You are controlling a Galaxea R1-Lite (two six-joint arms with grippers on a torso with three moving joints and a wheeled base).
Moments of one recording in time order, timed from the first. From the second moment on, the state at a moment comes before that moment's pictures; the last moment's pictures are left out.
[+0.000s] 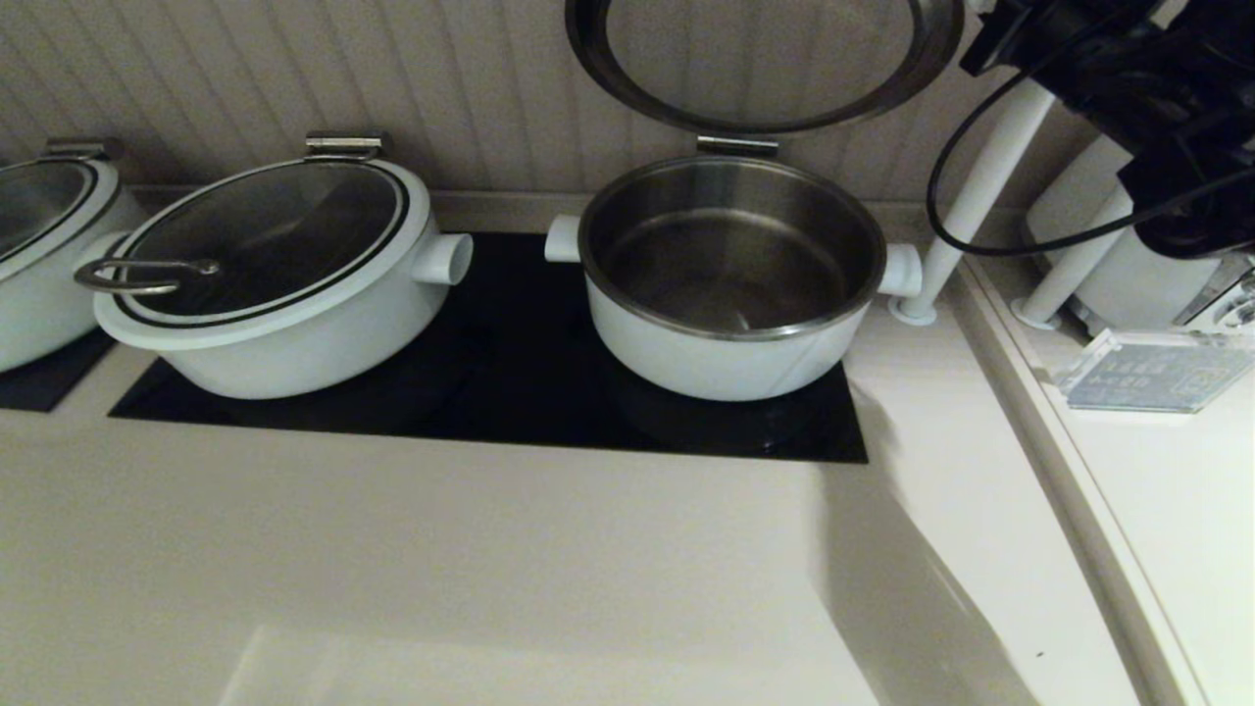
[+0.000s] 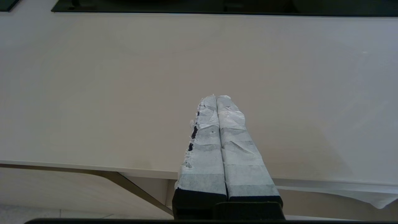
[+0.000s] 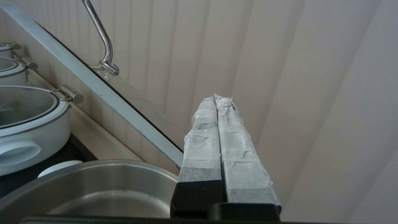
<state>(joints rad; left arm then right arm) -0.01 0.00 0.00 -0.01 0.00 0.00 0.11 1.97 -1.78 -0.88 0.52 -0.03</state>
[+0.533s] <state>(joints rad) -0.01 0.00 0.00 -0.01 0.00 0.00 0.11 1.94 -1.69 -0.90 0.54 -0.03</state>
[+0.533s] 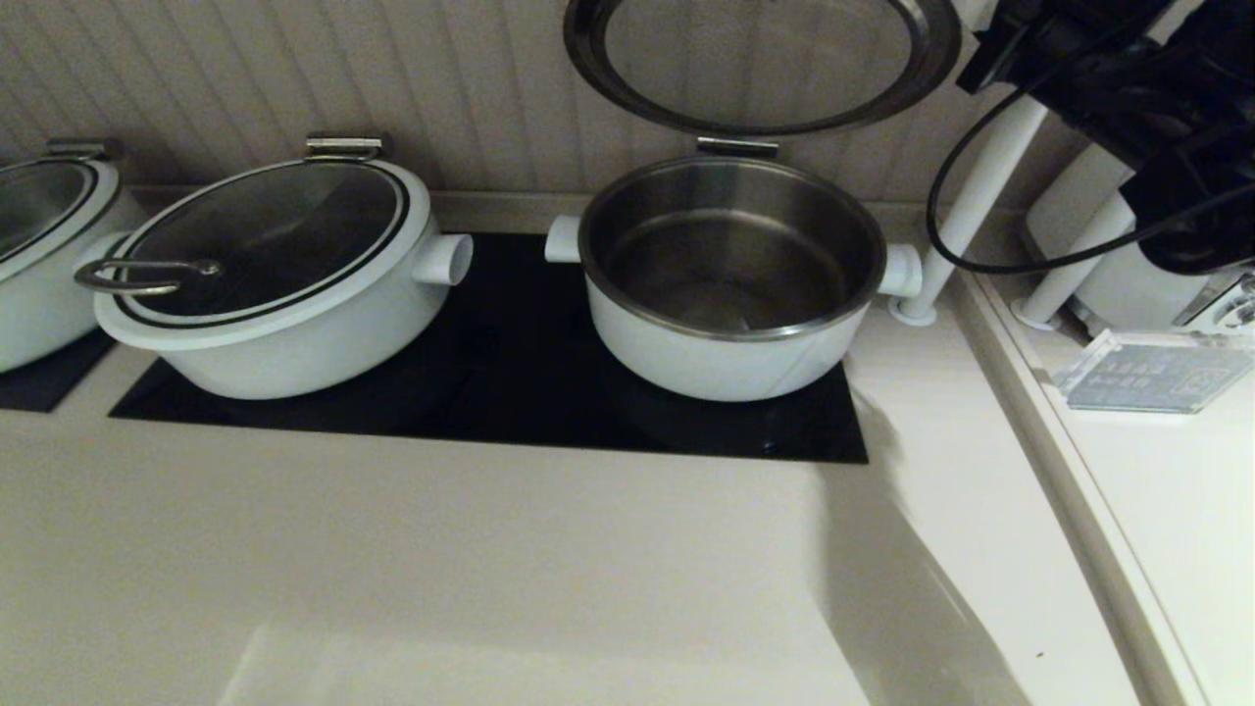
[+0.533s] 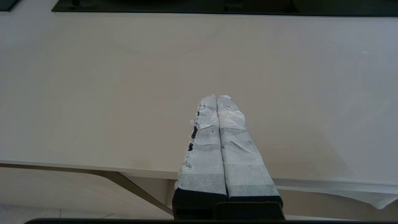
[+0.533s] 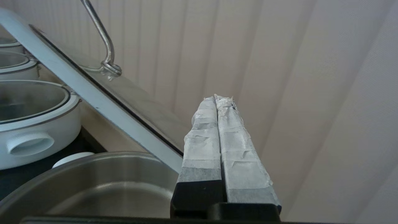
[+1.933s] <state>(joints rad) -0.01 0.00 0.00 -0.01 0.00 0.00 0.13 1.84 -1.45 -0.99 0.61 -0.01</state>
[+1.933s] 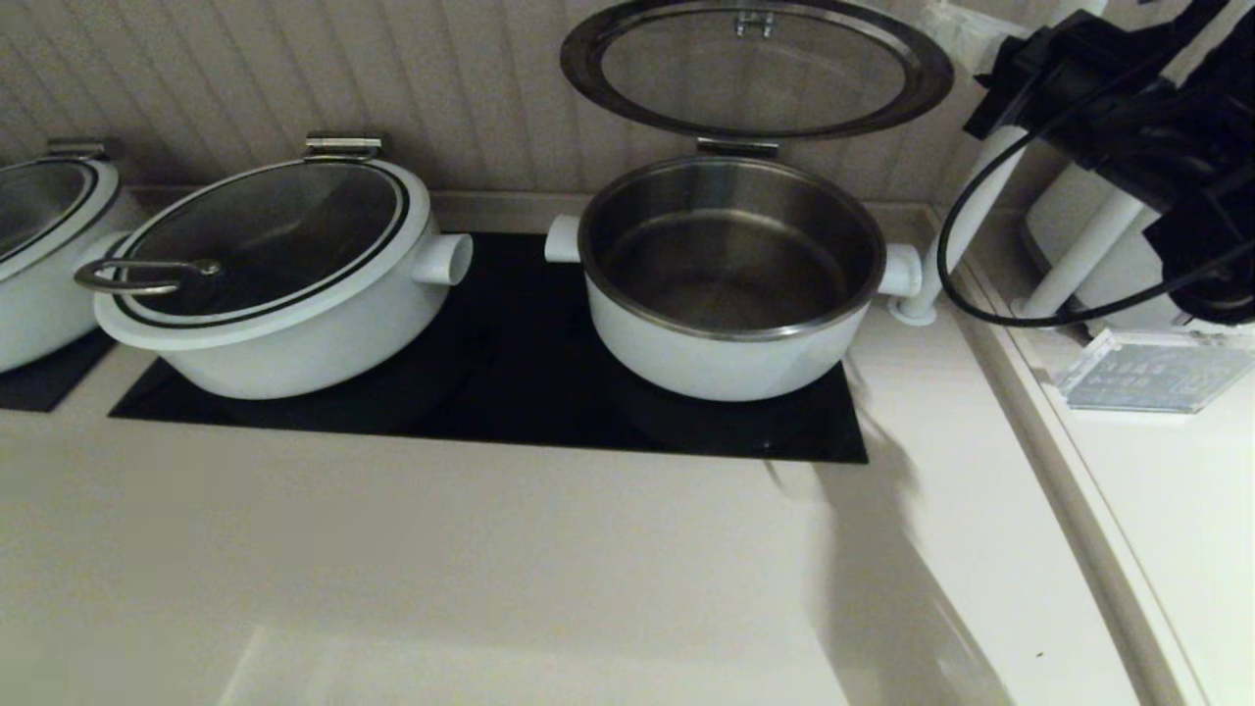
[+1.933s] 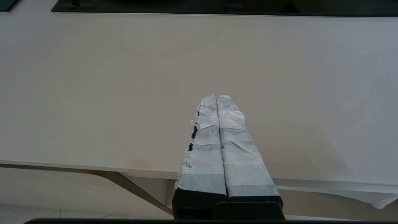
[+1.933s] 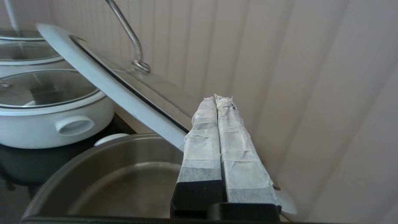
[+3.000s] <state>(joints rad) -0.01 0.00 0.00 -0.01 0.00 0.00 0.20 1.79 -1.27 -1.06 0.61 -0.01</state>
